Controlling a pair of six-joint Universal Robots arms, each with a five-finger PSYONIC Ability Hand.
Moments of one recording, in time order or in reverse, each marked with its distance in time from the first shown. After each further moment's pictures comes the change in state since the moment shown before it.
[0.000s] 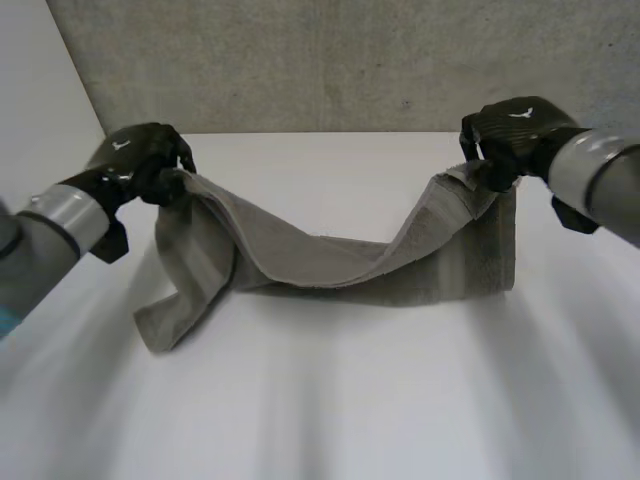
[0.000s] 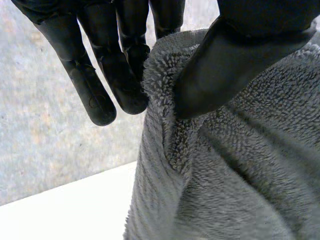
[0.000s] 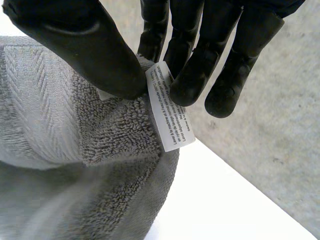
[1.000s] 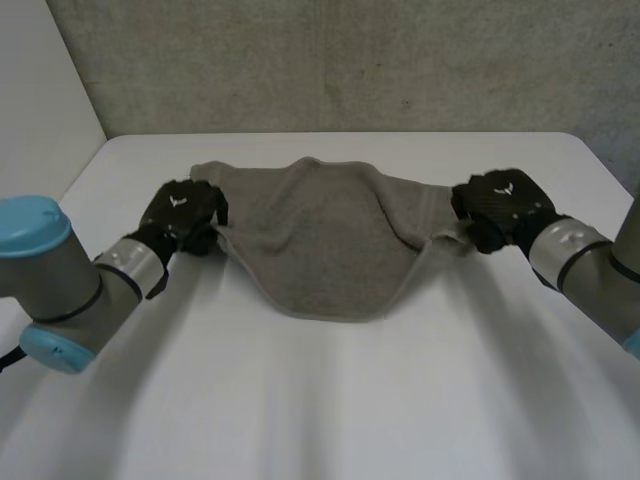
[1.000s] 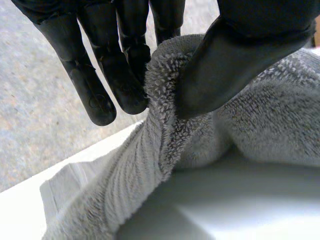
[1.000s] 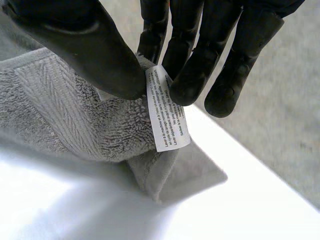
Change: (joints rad) left arm -0.080 -0.219 -0.085 0.242 -0.032 0.245; right arm -0.089 0.025 0.434 -0.458 -0.129 -0.043; left_hand 0.000 0.000 0.000 0.004 0.000; right_hand 0.003 0.000 0.000 0.000 0.003
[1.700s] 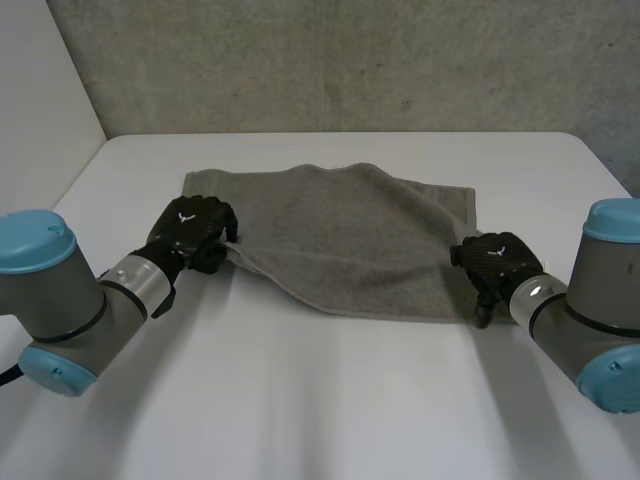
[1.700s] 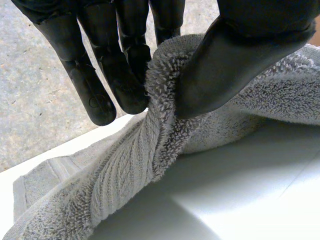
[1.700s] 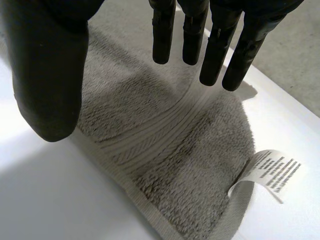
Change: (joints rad) left arm -0.029 0.046 -0.075 -0.003 -0.008 -0.033; right arm 0.074 0.106 0.081 0.004 0.234 -0.046; left_hand 0.000 0.000 0.000 0.000 0.000; right_hand -0.911 -0.885 -0.913 -0.933 -0.975
